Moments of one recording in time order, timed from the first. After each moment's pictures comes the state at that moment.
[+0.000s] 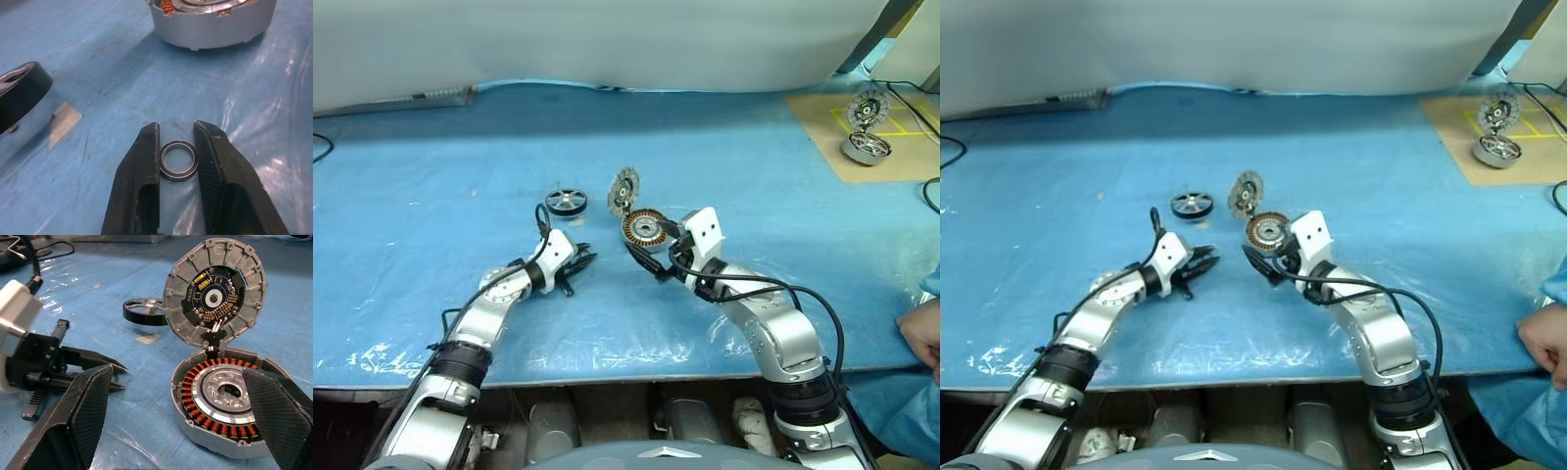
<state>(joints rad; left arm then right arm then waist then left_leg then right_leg) -0.29 0.41 -0.15 0.30 -0.04 -0.08 -0.72 -0.21 -0.23 0.14 -0.37 0.25 0.62 0.46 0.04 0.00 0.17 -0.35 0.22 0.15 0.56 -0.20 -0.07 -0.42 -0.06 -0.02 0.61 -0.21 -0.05</state>
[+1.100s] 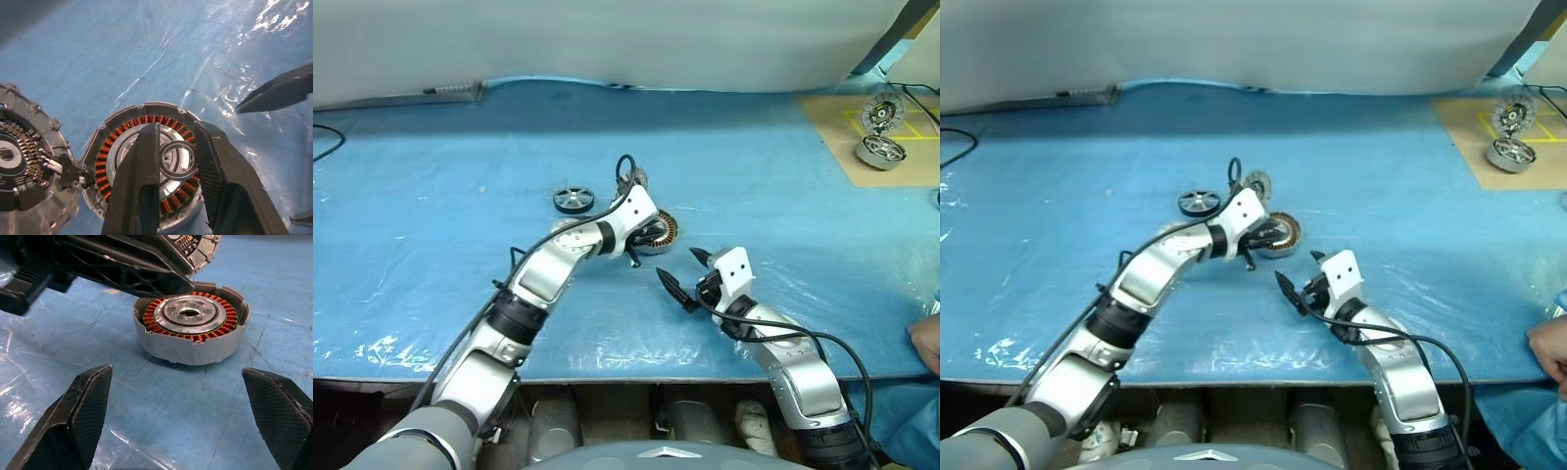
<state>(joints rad) -0.66 0.16 -0.38 0.14 -0.01 0.48 -0.63 0.04 -0.29 0.09 -0.33 0.20 0.36 0.44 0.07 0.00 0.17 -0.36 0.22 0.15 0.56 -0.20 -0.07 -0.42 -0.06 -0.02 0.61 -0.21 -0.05</state>
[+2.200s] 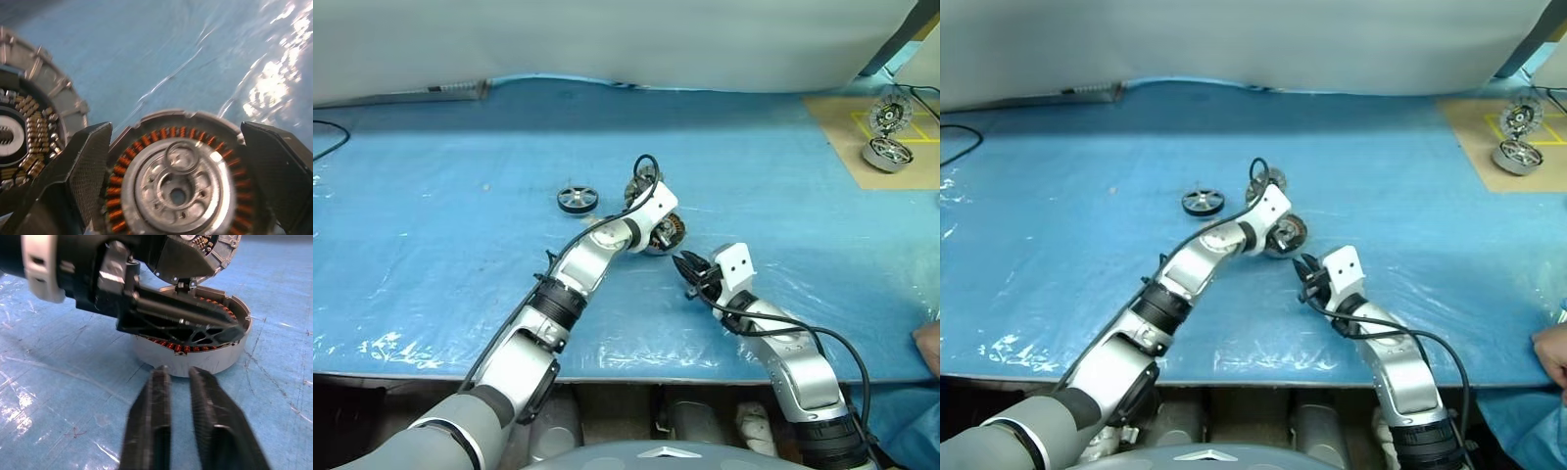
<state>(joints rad) -0.74 0.00 -0.34 0.31 0.05 0.44 -0.51 0.02 -0.29 0.08 -0.31 0.19 0.36 0.43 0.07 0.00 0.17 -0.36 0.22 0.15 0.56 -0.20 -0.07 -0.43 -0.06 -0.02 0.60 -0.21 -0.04</state>
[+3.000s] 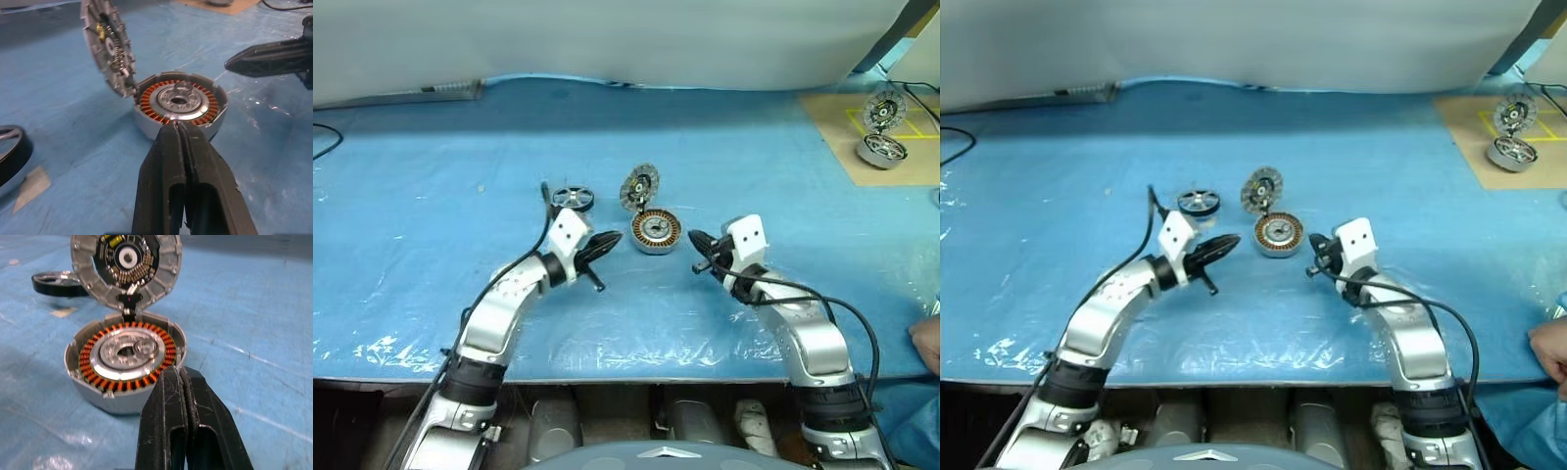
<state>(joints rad) -0.23 0.27 -0.10 -0.15 -0.20 0.30 -0.68 -0.17 -0.32 -0.01 -0.27 0.23 0.53 0.42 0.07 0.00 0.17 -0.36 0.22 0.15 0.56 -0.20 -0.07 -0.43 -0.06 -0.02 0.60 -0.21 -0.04</state>
